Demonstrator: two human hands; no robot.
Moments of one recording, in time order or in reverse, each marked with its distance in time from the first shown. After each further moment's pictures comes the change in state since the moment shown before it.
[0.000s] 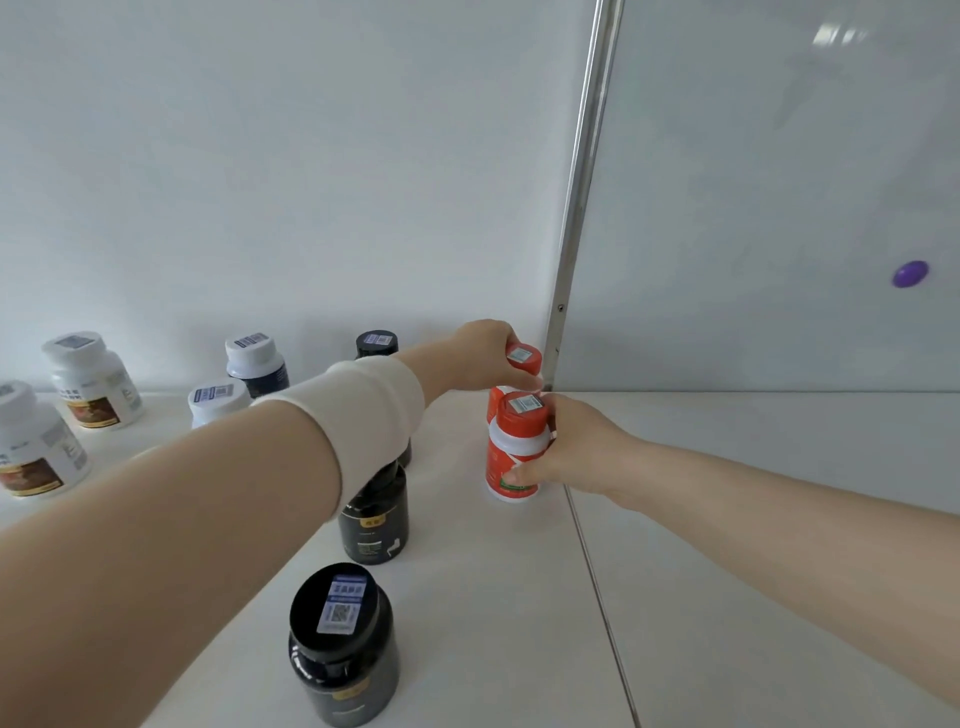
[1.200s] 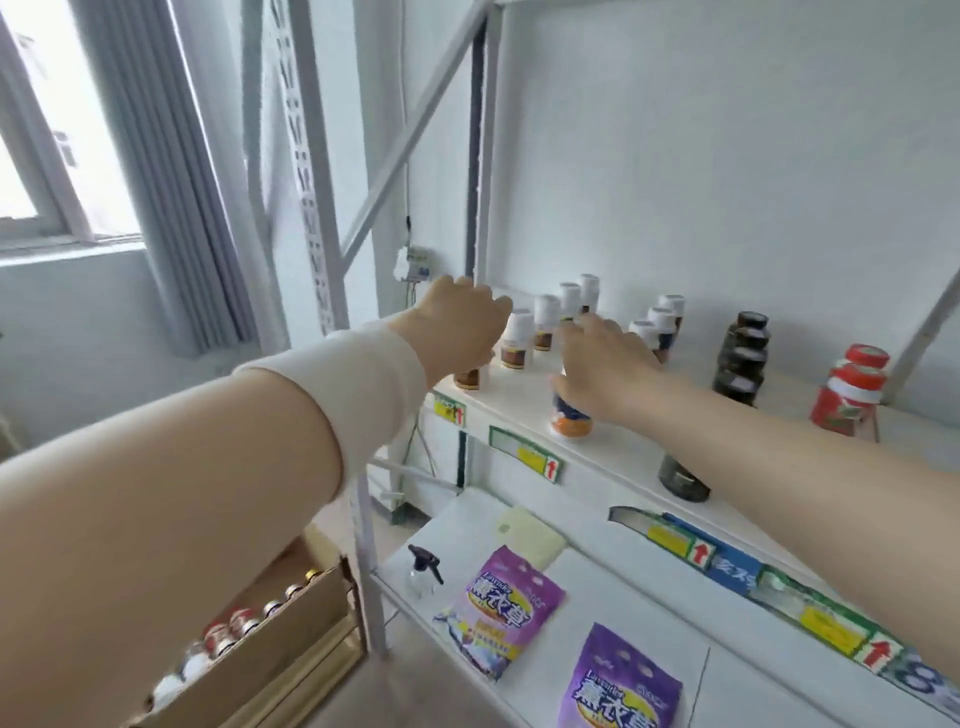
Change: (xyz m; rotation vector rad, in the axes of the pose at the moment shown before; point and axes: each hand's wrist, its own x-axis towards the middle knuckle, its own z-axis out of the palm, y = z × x) left_hand -0.479 -0.045 -0.048 1.025 0.277 -0.590; right_hand -0.253 -0.167 0.181 -0.899 0.027 -0.845
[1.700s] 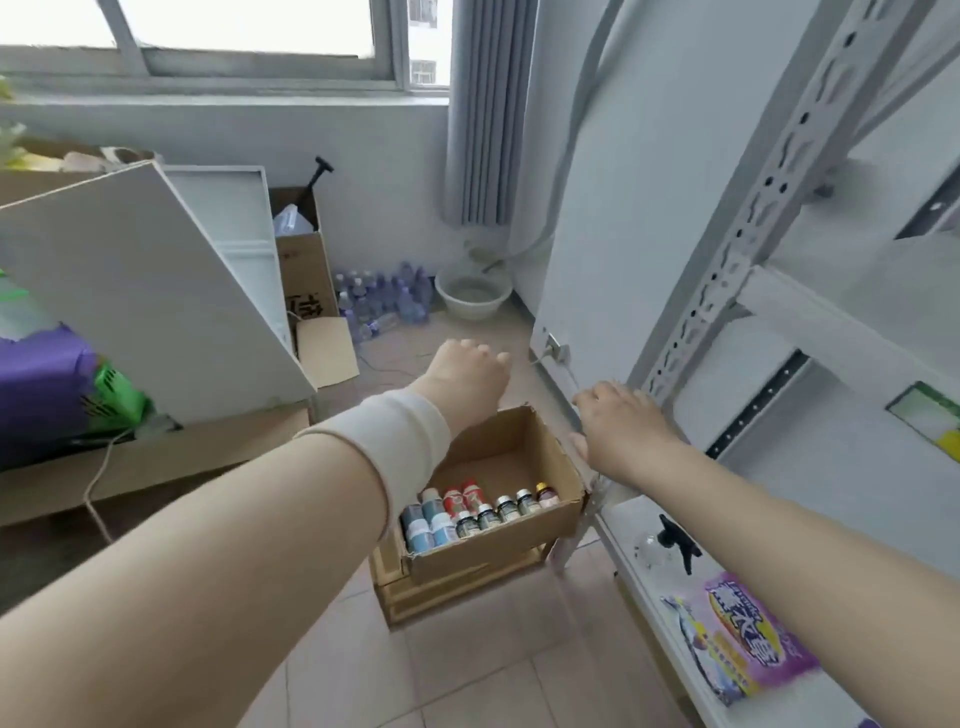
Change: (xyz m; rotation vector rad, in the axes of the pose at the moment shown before) left_hand -0.237 -0.210 0.294 -0.228 -0.479 -0.441; right_hand 0.086 -0.368 0.186 -0.081 -0.306 -0.544
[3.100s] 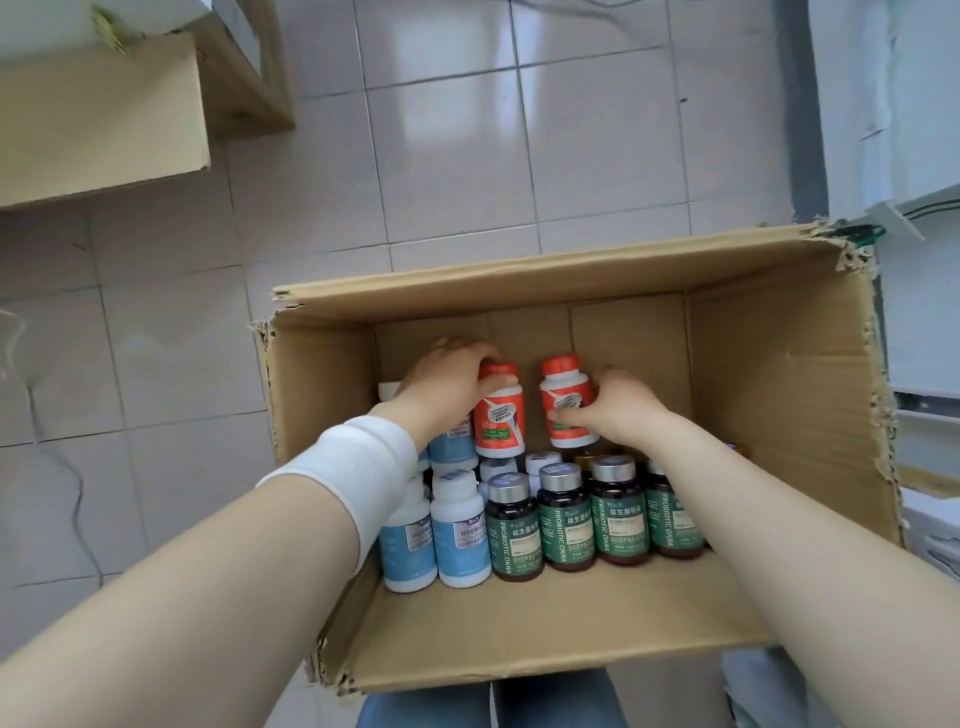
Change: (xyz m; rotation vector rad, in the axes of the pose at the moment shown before) left_hand 0.218 -0.012 0.556 -0.950 -0.744 -0.491; right_hand 0.393 -0.062 0.466 0.690 -0.926 0.170
